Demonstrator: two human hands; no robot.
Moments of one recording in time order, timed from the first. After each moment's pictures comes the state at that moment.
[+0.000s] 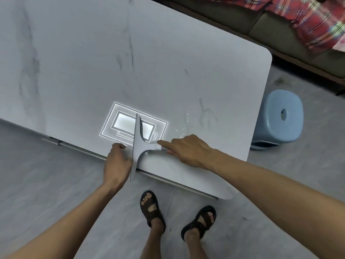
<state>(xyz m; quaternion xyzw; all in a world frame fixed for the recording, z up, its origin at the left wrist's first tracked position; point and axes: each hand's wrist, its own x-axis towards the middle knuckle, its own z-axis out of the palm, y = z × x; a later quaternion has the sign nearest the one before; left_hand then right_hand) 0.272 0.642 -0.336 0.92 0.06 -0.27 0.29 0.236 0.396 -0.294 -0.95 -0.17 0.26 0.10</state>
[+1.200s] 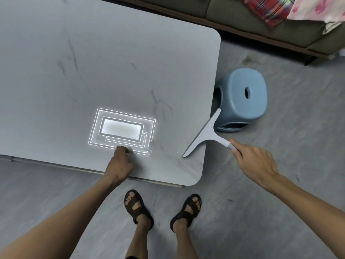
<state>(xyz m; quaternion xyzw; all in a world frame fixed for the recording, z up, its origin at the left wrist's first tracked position) 0.210 0.516 -0.347 0.90 -0.09 -0.39 0.18 -0.002 0.174 -0.268 -0.95 0.26 0.17 0.05</state>
